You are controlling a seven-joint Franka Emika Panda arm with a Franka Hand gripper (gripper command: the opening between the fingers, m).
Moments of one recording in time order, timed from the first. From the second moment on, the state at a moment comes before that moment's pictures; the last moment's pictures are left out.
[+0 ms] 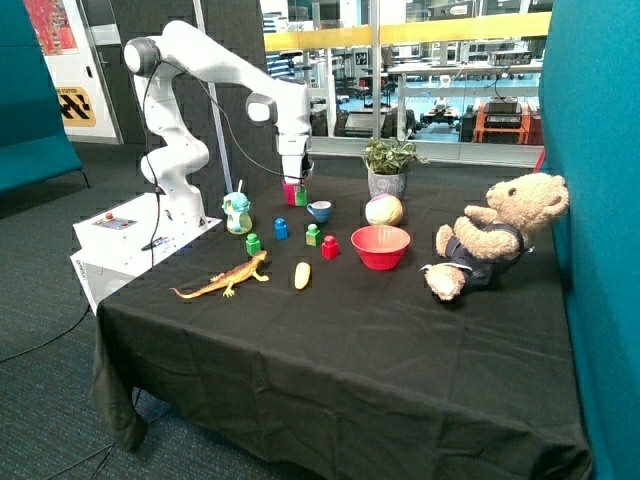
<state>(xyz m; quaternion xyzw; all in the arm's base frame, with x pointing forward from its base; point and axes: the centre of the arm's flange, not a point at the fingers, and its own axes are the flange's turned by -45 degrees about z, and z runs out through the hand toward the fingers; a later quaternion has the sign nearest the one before) 0.498 -0.031 0.415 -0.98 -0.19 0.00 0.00</state>
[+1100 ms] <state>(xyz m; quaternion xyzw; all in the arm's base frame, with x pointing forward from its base) 0.530 -0.055 0.397 -0.98 -0.17 0.00 0.00</state>
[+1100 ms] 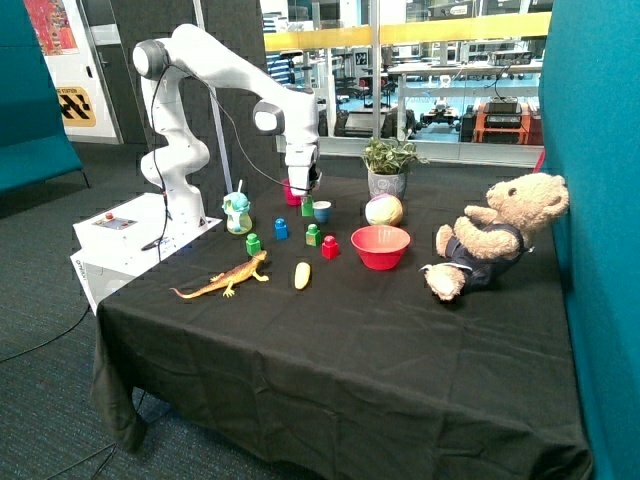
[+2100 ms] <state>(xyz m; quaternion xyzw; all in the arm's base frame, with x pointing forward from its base) 0.534 -0.065 0.380 -0.98 -0.17 0.00 0.00</state>
